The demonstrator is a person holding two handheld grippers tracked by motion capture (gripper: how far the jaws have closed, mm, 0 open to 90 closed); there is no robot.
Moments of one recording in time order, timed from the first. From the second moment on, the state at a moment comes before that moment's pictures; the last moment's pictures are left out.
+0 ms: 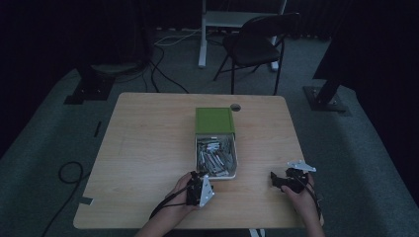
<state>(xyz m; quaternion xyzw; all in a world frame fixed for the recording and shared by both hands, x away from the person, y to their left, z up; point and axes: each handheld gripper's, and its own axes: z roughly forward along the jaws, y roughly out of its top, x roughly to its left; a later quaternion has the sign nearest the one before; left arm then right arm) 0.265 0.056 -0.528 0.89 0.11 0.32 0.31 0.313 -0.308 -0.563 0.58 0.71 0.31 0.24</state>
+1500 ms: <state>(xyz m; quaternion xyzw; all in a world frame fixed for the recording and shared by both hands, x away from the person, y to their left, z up) 0.283 0.193 -0.534 0.80 0.40 0.24 0.37 0.313 -0.308 -0.563 0.58 0.71 0.31 0.24</state>
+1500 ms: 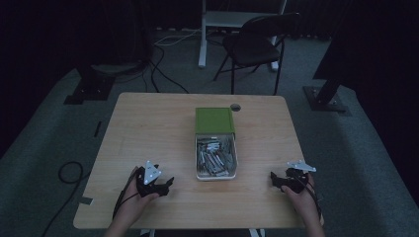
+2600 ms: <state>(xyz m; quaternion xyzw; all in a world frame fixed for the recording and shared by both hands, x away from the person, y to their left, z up) 0.288 0.276 -0.543 0.71 0.59 0.24 0.31 0.314 -0.308 -0.563 0.58 0.71 0.31 0.24</state>
